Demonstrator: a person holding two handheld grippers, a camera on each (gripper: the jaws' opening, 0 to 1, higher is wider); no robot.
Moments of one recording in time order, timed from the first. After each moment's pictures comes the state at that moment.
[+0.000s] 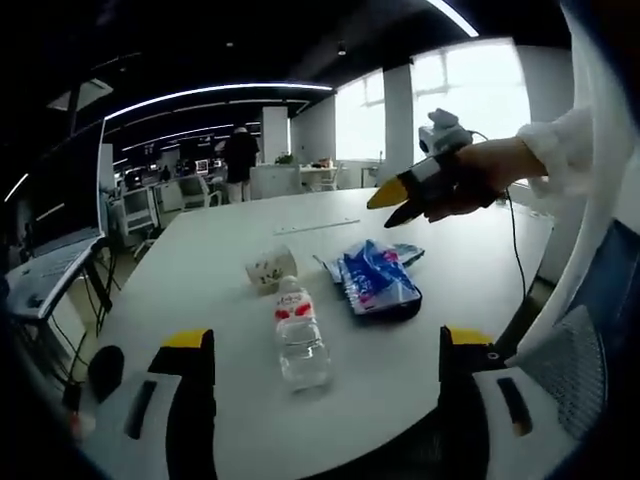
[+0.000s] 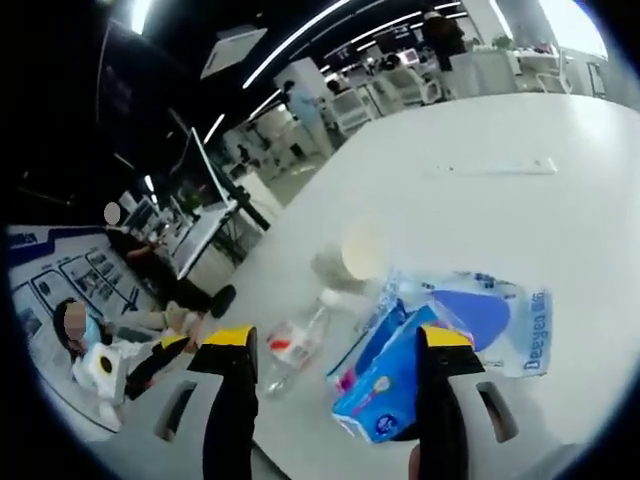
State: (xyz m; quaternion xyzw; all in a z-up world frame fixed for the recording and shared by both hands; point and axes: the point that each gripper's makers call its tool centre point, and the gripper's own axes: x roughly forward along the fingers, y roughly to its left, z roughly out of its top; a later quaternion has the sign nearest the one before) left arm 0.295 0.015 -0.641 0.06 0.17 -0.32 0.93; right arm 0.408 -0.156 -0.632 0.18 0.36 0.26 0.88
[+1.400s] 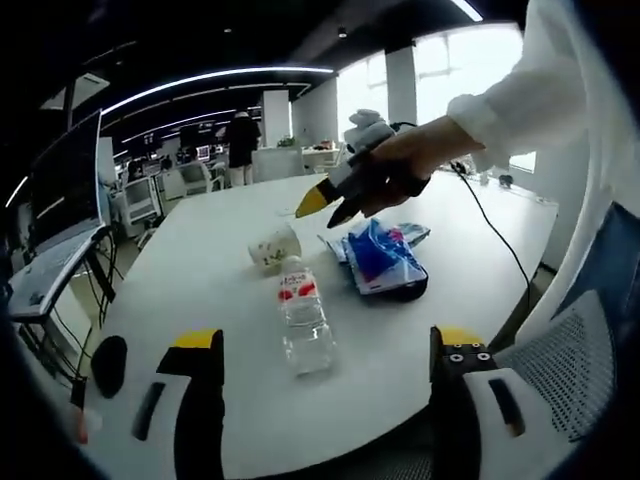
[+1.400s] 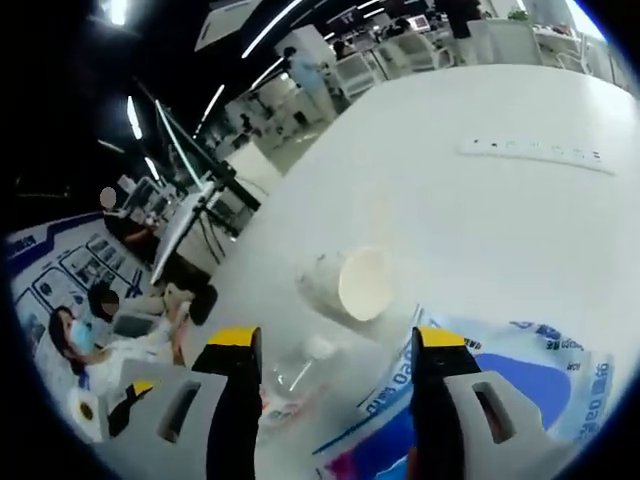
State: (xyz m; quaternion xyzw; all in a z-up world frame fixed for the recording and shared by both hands) left arm 0.298 0.019 -0.663 0.08 0.21 -0.31 0.93; right arm 0.495 -0.099 -0.689 0.16 0.42 0.29 0.84
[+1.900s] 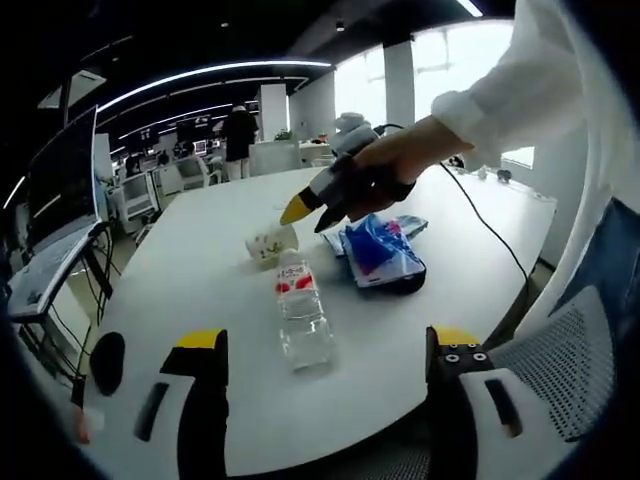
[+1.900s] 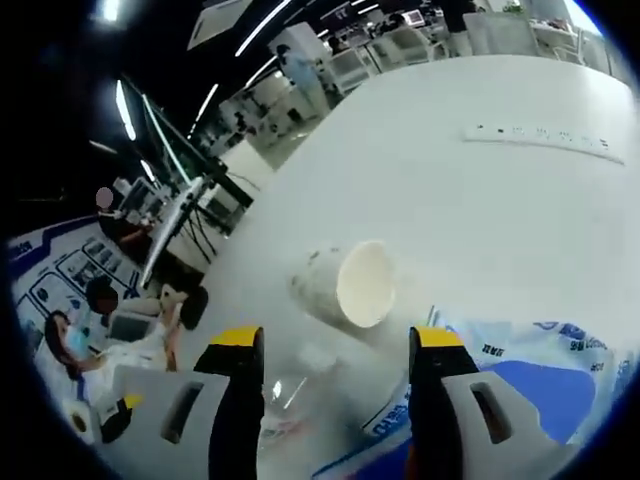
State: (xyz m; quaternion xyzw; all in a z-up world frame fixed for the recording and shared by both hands) left arm 0.295 0.018 -0.667 0.08 0.22 -0.31 0.92; right arm 0.504 -0.084 -0.708 0.17 0.43 0.28 0.84
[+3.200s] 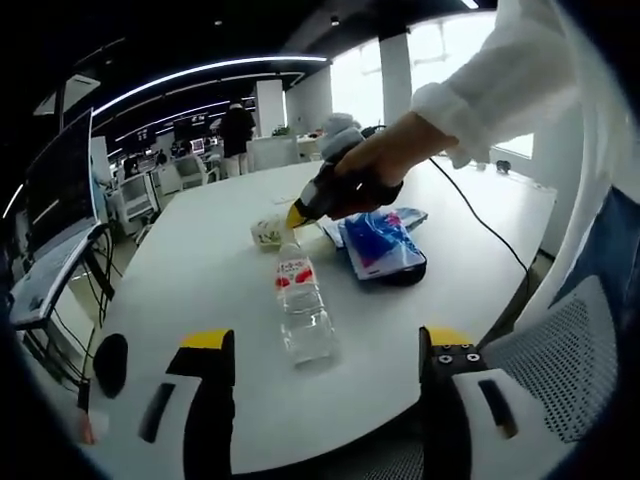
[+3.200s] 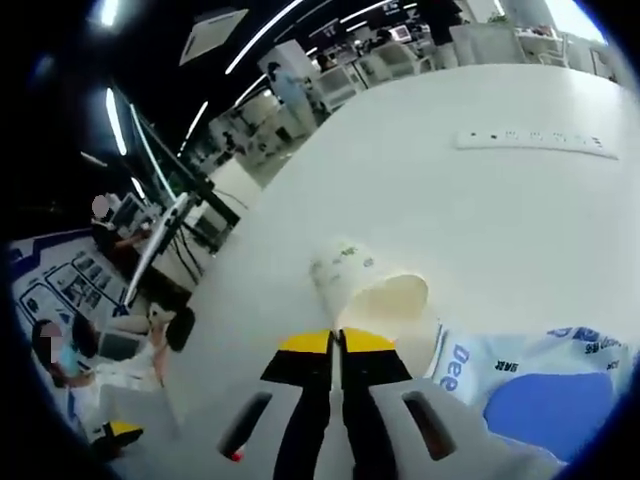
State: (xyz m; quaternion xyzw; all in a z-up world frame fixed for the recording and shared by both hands) left arm 0.294 0.020 -0.672 0.10 0.23 -0.31 0.92; right arm 0.520 -0.077 -0.716 0.18 0.40 0.25 0.87
